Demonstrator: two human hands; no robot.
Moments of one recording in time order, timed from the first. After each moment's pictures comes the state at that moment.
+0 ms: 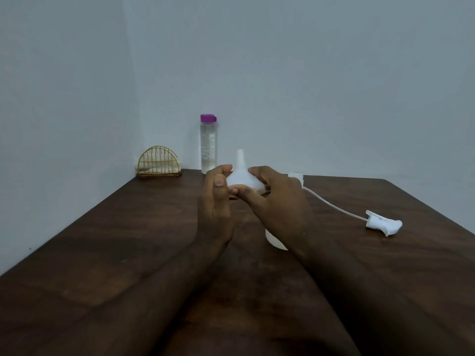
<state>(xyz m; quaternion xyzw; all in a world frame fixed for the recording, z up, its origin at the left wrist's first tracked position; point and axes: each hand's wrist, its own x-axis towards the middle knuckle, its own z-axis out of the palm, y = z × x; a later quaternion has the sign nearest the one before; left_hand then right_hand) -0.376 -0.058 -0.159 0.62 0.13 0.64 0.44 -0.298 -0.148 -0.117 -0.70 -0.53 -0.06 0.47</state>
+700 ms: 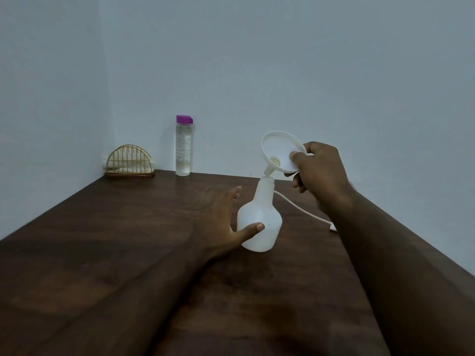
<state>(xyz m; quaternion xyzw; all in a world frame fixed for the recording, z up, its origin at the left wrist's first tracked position) -0.350 -0.061 -0.183 0.88 0.20 0.38 0.22 -0.217 -0.193 -0.058 -0.71 -0.38 -0.01 0.59</state>
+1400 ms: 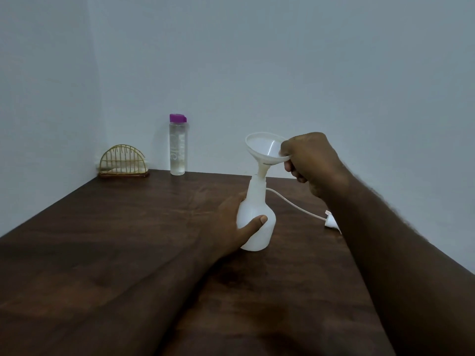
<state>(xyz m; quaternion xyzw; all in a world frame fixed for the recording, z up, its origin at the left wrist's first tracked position) -0.325 -0.077 -0.180 0.88 0.22 0.31 0.29 -0.220 -0.192 -0.035 -0.73 -0.36 0.06 0.58</state>
